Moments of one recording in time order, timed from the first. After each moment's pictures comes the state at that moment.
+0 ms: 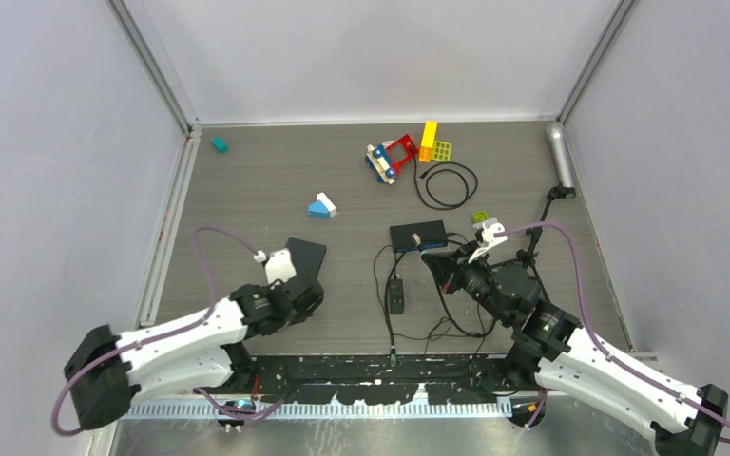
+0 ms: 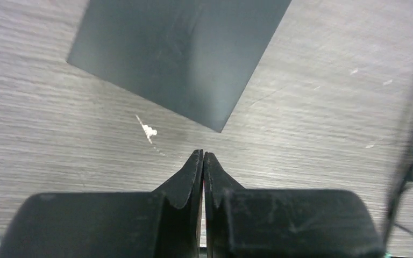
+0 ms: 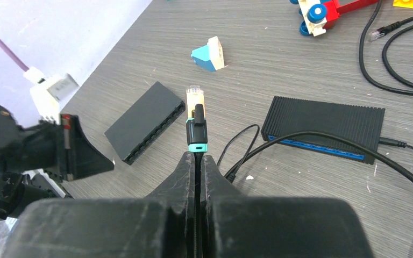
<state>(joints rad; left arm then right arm) -0.97 1.00 0.50 -0.68 -0.48 -1.13 0.89 0.51 0.39 0.00 0.24 0.44</state>
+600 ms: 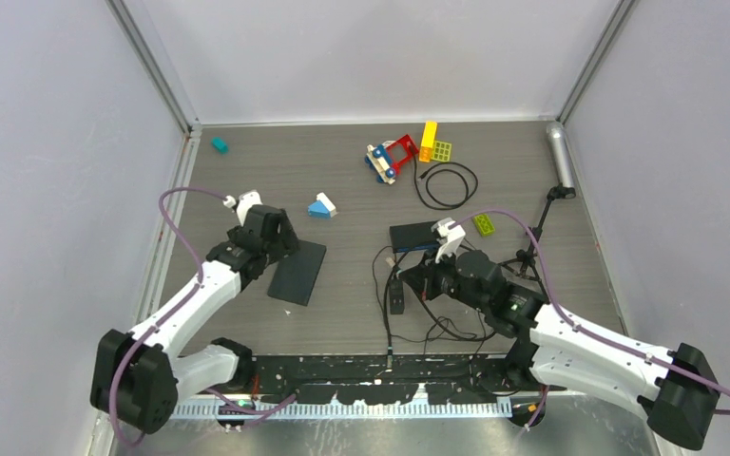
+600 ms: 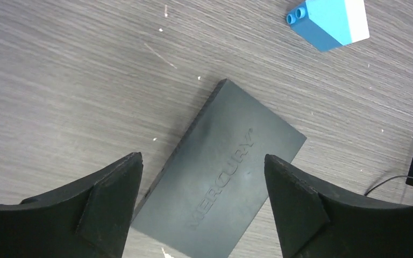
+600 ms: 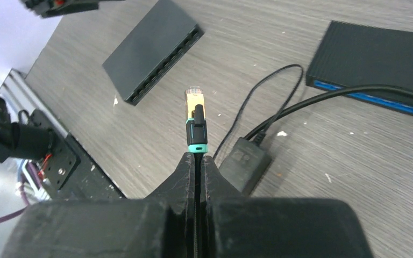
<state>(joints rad) -0.42 1.07 0.70 -0.47 -0.40 -0.68 0.89 0.78 0.43 0.01 0.07 0.50</state>
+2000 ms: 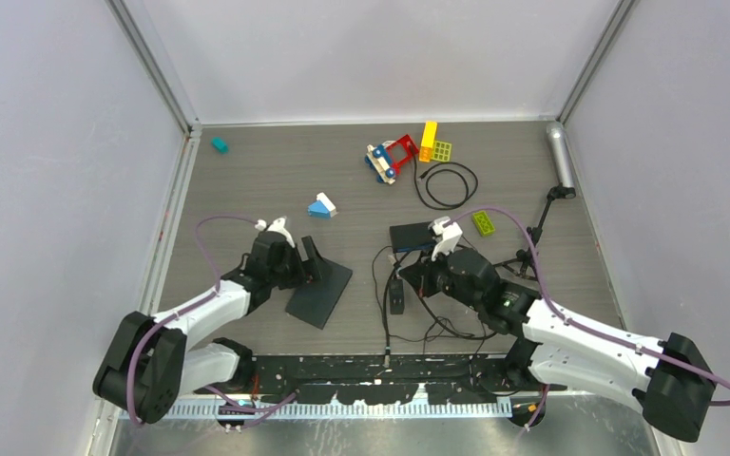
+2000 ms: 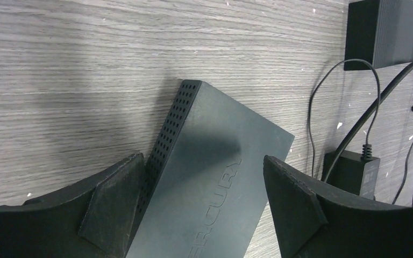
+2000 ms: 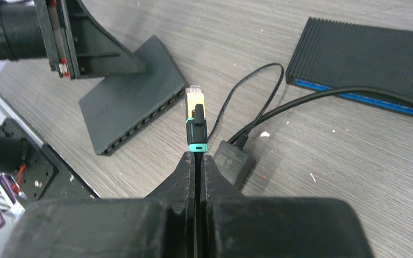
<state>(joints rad) -0.41 1.15 0.38 0.04 0.12 -0.67 0.89 0.88 0.46 0.01 0.09 0.48</state>
